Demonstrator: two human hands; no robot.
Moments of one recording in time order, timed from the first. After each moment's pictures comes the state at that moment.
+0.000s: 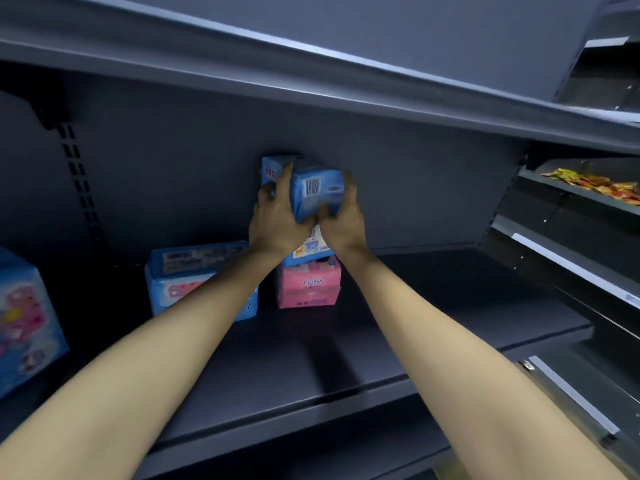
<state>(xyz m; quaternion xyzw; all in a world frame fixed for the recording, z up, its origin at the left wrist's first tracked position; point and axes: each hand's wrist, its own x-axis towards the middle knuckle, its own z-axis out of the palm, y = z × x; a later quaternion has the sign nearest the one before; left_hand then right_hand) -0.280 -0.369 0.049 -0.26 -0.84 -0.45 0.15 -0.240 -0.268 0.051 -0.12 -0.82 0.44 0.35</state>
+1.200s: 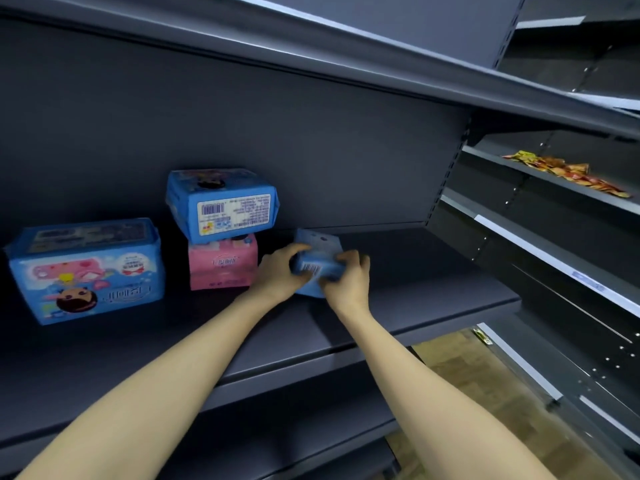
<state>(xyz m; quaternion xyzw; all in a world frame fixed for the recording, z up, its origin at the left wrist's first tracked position) -0.207 -0.256 -0.041 -0.33 -0.83 -0.44 0.00 -0.126 -0.152 -0.045 -0.24 -0.84 0.37 0.30</state>
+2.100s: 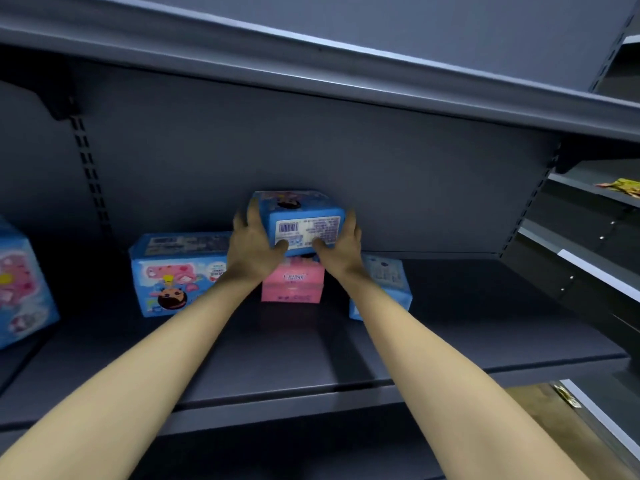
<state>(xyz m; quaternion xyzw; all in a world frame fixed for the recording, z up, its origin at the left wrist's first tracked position) -0.258 -0.362 0.005 -0.16 -0.87 -0.43 0.16 -0.224 -0.220 0.004 -0.12 -0.84 0.47 0.23</state>
